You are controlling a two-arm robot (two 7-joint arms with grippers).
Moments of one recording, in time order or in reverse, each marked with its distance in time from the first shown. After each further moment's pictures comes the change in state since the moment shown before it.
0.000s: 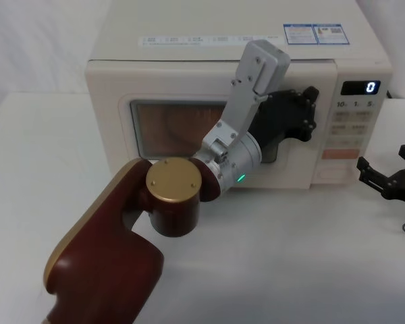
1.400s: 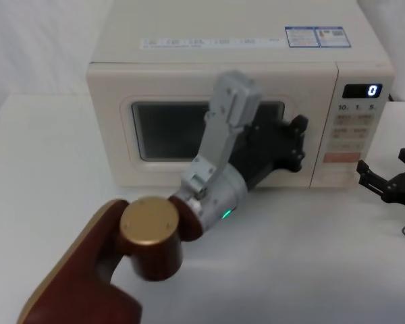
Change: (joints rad) left arm 0.162 0.041 -0.038 -0.168 -0.056 0.035 -0.013; right arm 0.000 0.000 0.000 0.000 0.000 0.000 0.000
